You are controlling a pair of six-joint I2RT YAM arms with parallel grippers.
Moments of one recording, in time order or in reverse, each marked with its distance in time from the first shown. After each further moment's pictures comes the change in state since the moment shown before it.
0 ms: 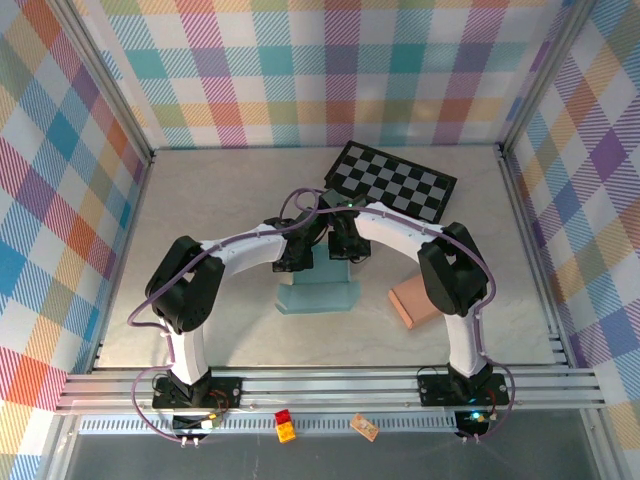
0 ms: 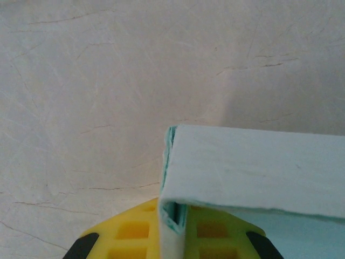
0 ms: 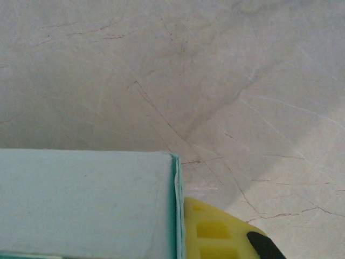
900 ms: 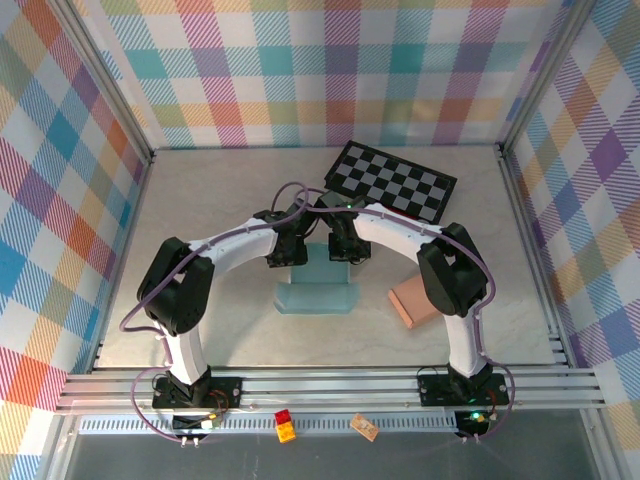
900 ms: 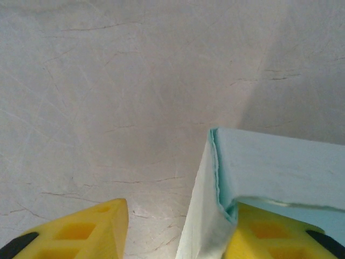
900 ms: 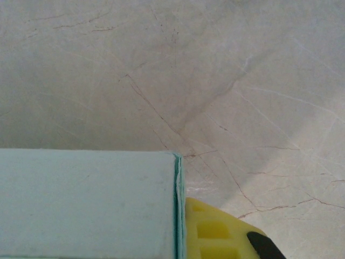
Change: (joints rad) left arm 0.055 -0.041 0.023 -0.047 0.070 0.007; right arm 0.009 0.000 -0.004 -0.015 0.017 0.026
